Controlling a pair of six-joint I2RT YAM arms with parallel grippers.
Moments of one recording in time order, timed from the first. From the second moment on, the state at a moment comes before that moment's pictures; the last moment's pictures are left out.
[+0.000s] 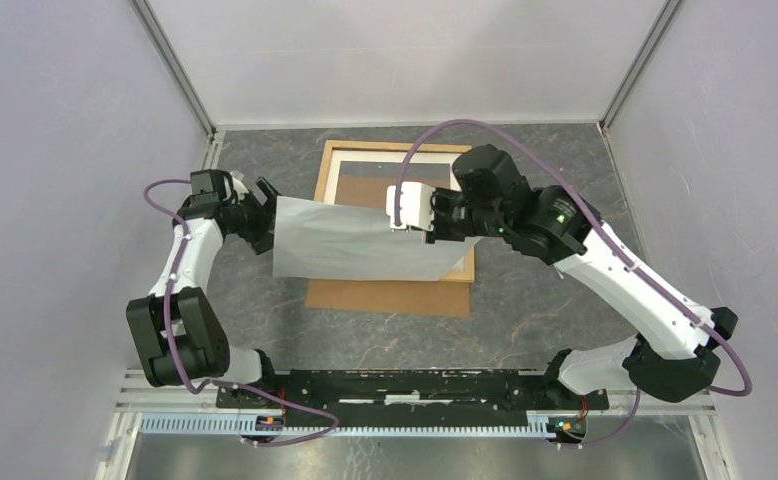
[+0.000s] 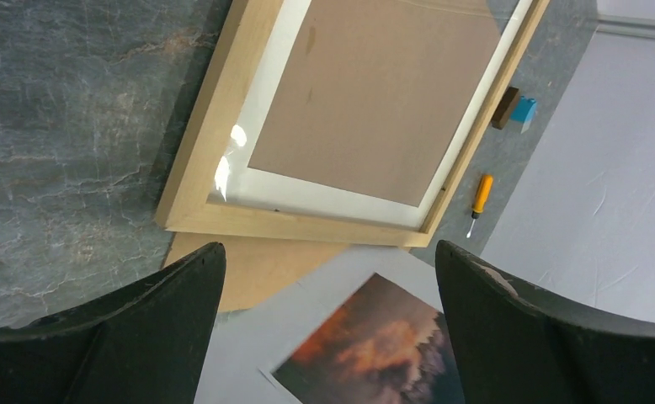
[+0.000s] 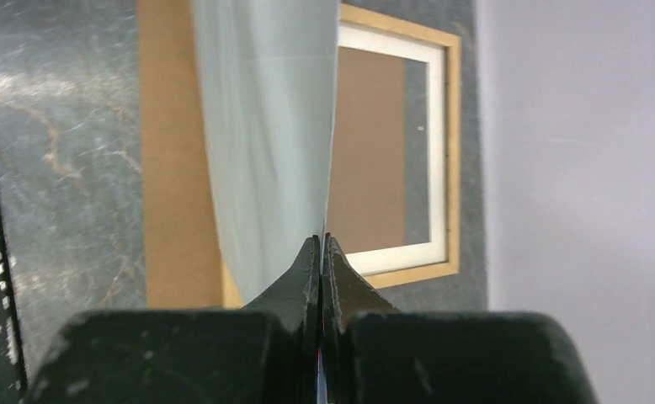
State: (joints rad) left arm 0.21 1.40 1.02 -0.60 0.60 -0.59; right arm 0.91 1.35 1.67 -0.94 -0.14 -0.74
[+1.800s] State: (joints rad) left arm 0.32 1.43 1.06 -0.61 0.55 -0.56; right arm 0.68 1.67 0.98 0.12 -0.12 -1.10
